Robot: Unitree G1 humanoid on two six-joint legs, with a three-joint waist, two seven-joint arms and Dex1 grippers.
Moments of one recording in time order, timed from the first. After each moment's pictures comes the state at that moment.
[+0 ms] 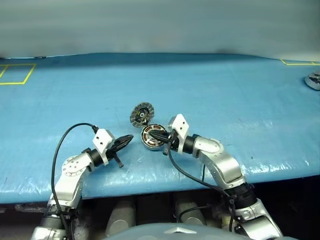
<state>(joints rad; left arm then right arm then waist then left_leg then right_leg) -0.01 0.43 -0.02 0.00 -0.26 -0.02 -0.78 -0.25 -0.22 0.21 -0.21 0.30 0.40 0.72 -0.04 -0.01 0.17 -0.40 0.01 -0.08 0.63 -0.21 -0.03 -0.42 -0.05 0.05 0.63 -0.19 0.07</state>
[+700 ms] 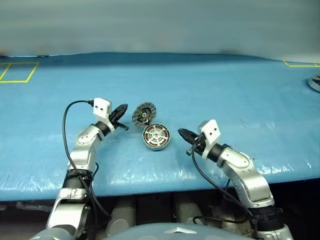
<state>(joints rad) -0.43 0.25 0.09 0.32 -0.35 0.12 -0.63 -0.01 -0.36 0.07 -0.29 0.25 0.38 0.57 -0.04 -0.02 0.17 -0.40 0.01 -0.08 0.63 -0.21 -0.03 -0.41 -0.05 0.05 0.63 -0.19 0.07</state>
